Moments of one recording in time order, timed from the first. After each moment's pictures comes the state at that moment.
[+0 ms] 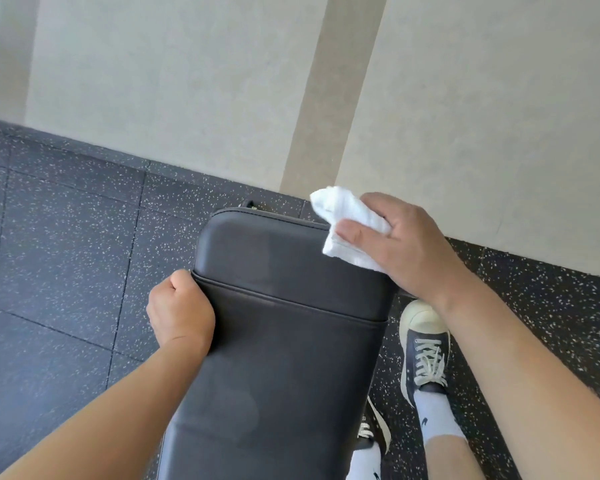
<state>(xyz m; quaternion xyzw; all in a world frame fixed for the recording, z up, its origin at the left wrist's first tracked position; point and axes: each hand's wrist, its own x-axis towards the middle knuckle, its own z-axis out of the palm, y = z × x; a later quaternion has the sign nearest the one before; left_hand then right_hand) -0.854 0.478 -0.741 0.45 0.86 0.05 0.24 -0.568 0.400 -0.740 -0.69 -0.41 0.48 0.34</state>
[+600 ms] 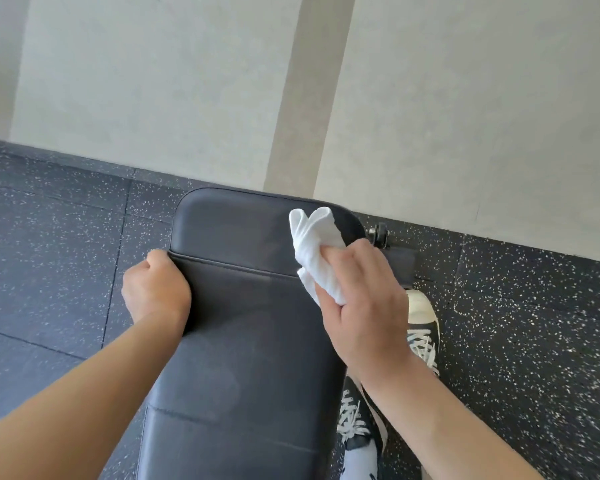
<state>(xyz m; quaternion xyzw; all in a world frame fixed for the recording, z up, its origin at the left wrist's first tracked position) -0.856 0.475 -0.743 0.42 0.87 0.10 0.24 -0.661 0.310 -0.734 -0.81 -0.47 0.12 0.32</state>
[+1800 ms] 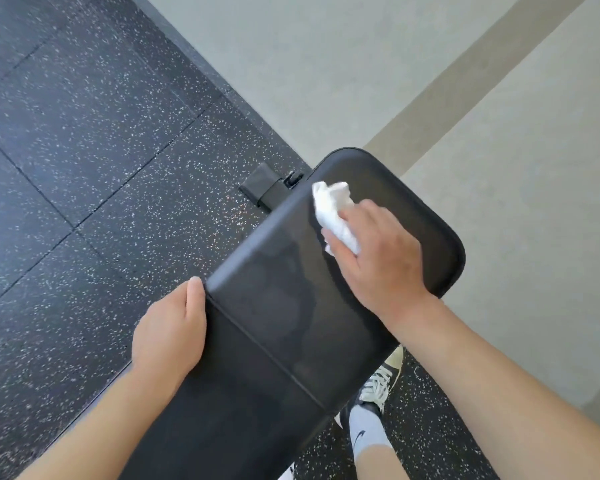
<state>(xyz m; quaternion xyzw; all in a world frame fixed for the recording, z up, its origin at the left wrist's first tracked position) -0.993 0.311 -0.719 0.49 0.82 -0.01 0.29 -0.715 0.396 -0.705 -0.64 -0.73 0.16 0.18</state>
